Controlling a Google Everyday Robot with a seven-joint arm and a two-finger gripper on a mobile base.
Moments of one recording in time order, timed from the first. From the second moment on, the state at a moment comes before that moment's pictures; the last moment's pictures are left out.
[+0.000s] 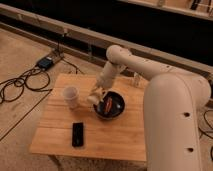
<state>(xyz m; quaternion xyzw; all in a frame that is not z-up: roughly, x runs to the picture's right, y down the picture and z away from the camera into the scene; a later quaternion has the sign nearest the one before) -0.047 0.045 0.793 -0.48 0.25 0.72 0.43</state>
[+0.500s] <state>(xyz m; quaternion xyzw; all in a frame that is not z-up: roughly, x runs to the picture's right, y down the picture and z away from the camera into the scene) -0.053 0.019 0.796 -0.49 0.24 0.74 0.39</state>
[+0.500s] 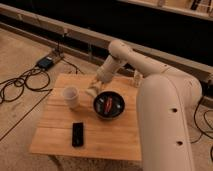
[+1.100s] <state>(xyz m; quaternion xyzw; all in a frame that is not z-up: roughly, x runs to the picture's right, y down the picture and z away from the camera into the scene) -0.055 0.016 0.794 -0.50 0.24 0.74 0.38</state>
